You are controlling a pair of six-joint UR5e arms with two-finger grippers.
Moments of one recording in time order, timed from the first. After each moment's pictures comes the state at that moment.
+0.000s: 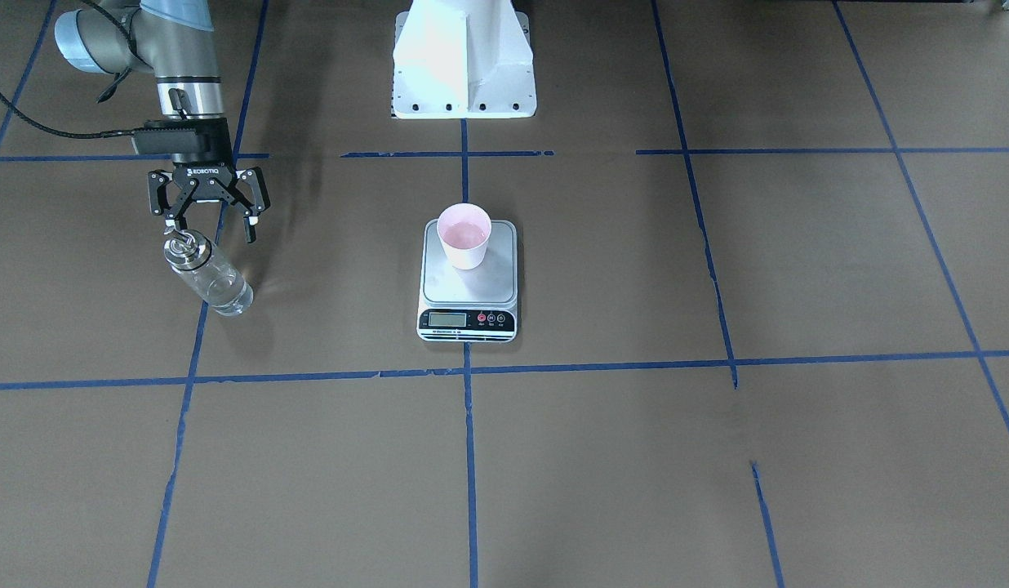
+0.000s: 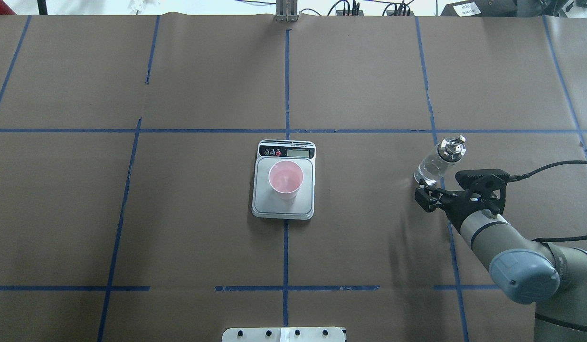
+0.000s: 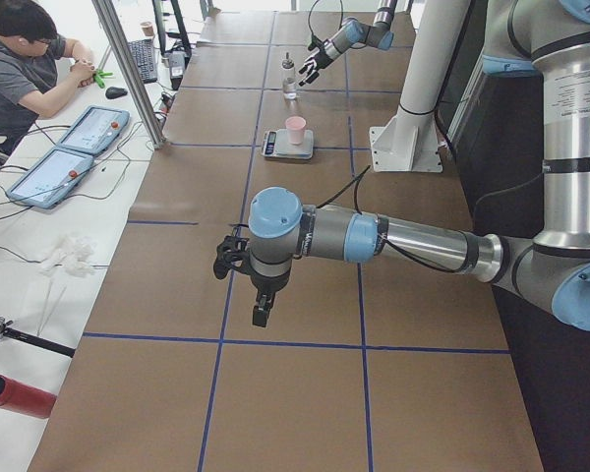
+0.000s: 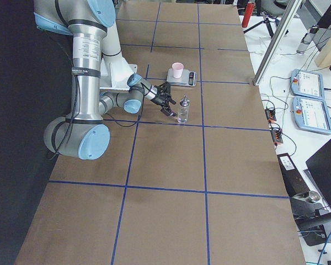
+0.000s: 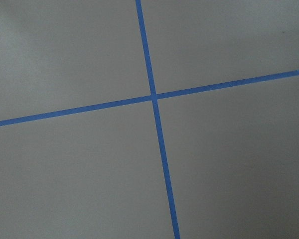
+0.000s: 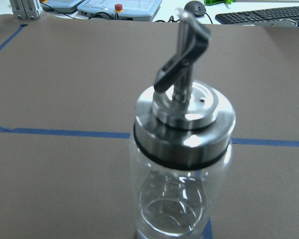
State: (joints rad) left arm -1.62 -1.44 -1.88 -1.51 -2.33 0.12; right arm 0.28 -1.67 1.97 -0.95 0.95 1.29
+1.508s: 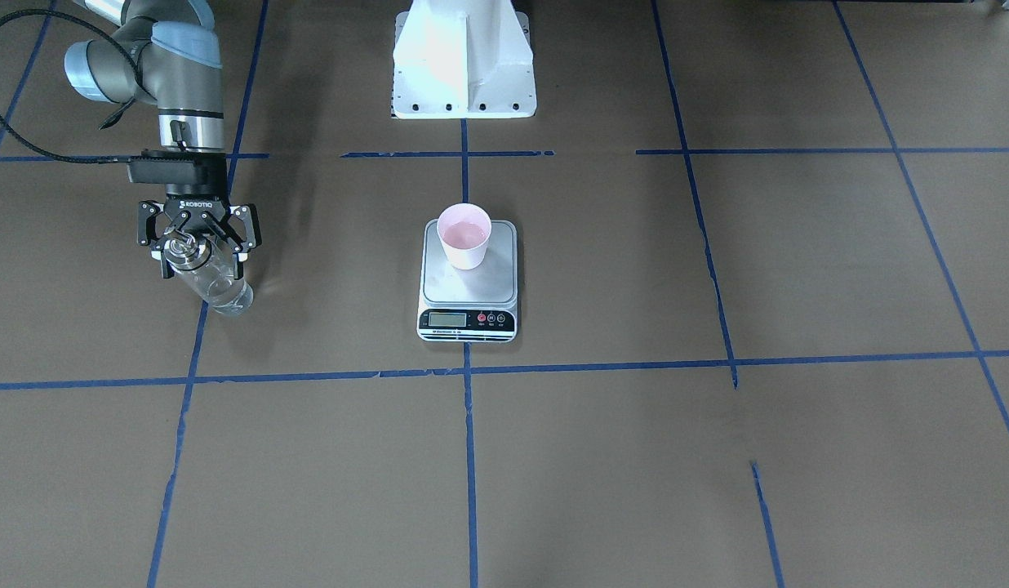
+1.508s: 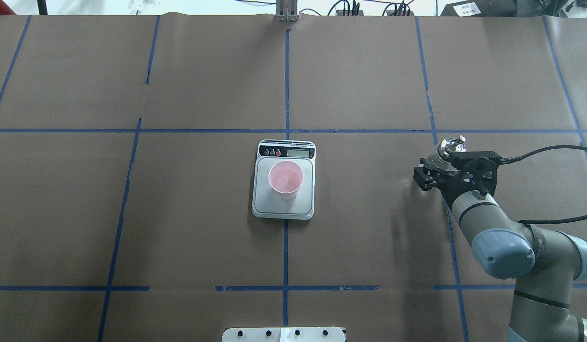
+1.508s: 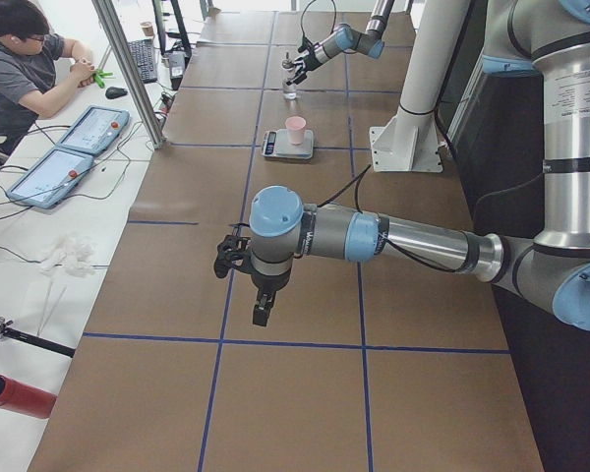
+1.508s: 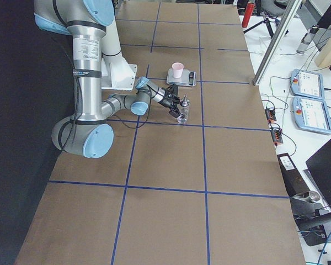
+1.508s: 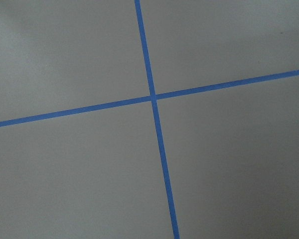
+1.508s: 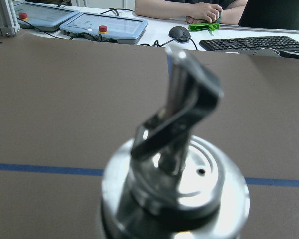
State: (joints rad) left arm -1.62 -1.44 -1.89 -1.51 -2.33 0.12; right arm 0.35 -1.58 1.86 -0.95 0.92 1.25
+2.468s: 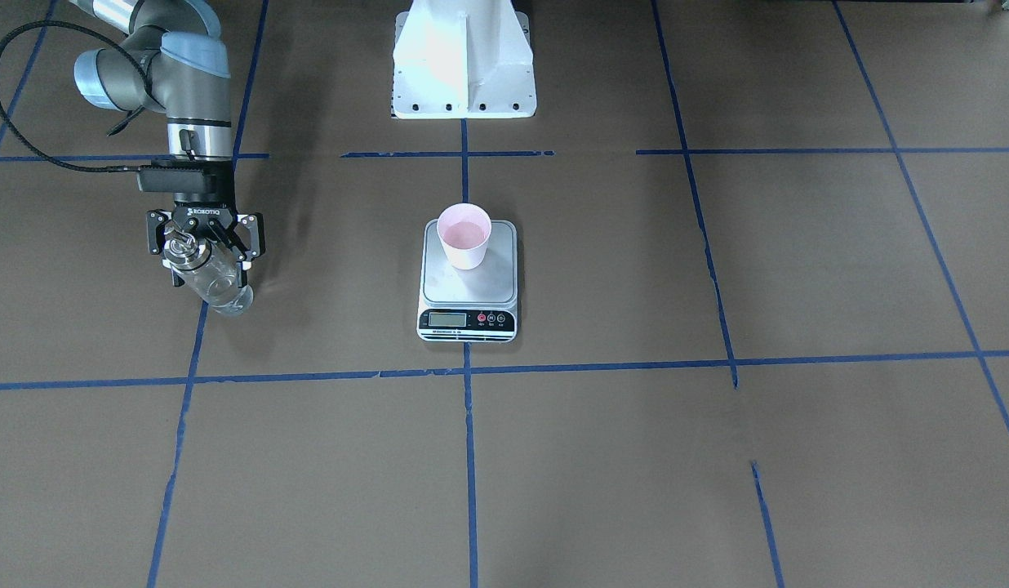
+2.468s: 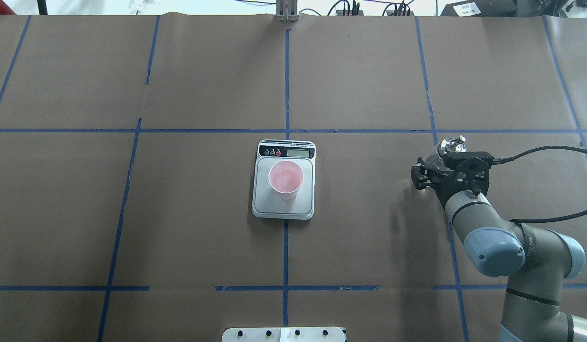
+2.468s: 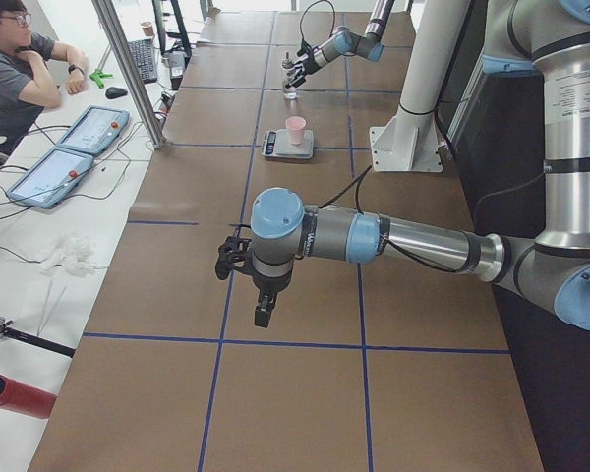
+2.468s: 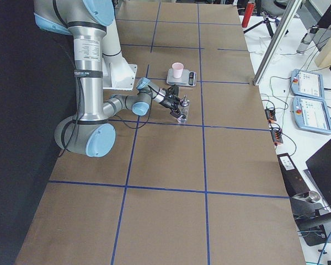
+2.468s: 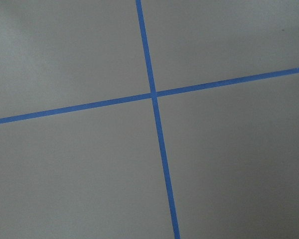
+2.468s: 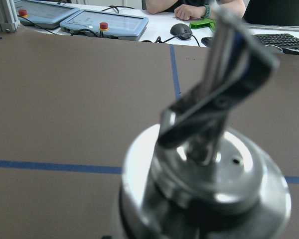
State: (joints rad) left arm -1.62 -1.44 -1.89 -1.51 -2.33 0.12; right arm 0.35 -1.56 1.83 -0.95 0.92 1.25
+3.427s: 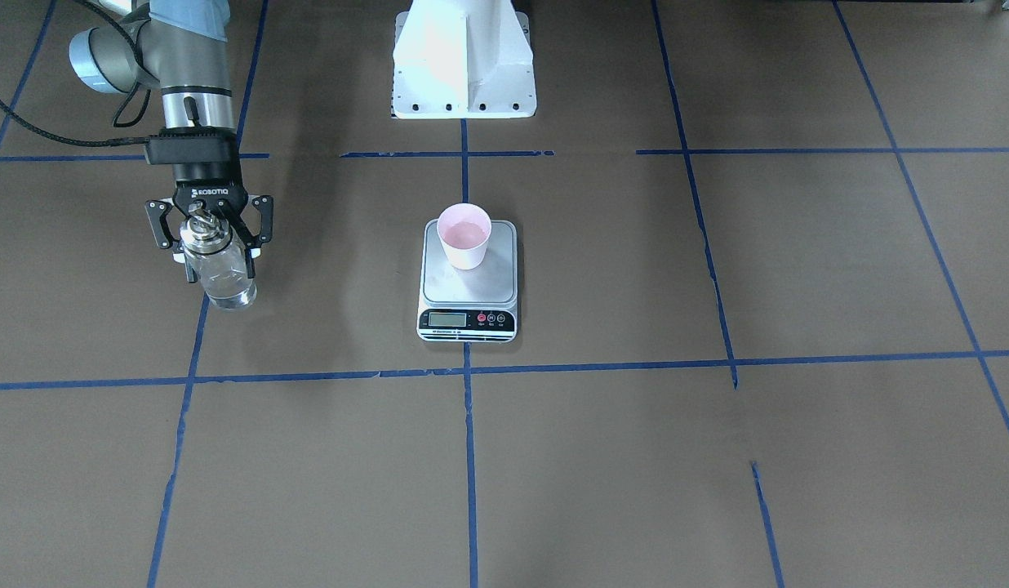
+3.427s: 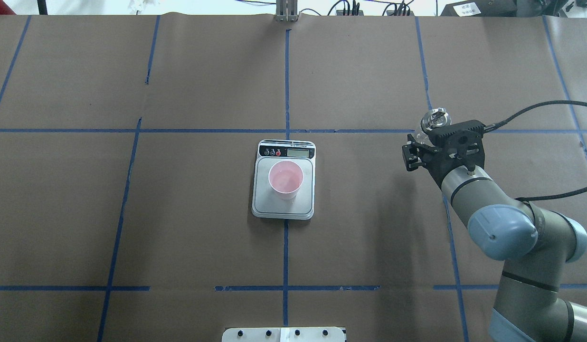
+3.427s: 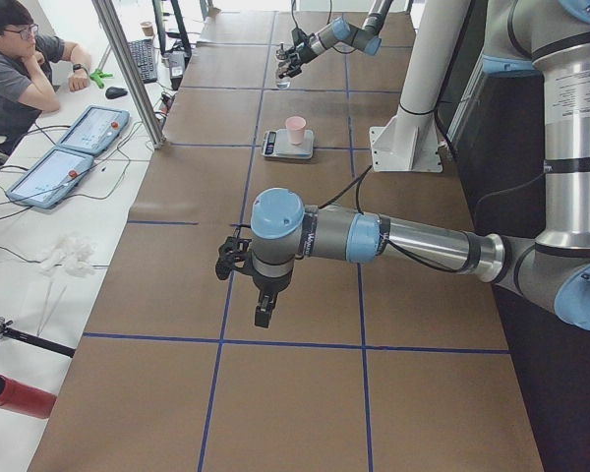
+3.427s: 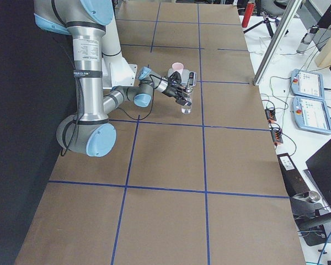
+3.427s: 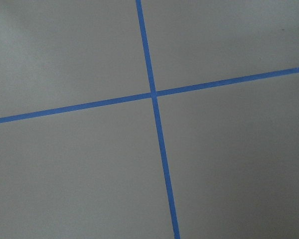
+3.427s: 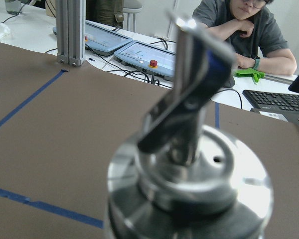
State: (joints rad) left arm -1.62 -1.44 -1.89 -1.51 -2.33 0.12; right arm 0.43 -1.48 1.94 -0.96 0.97 0.89
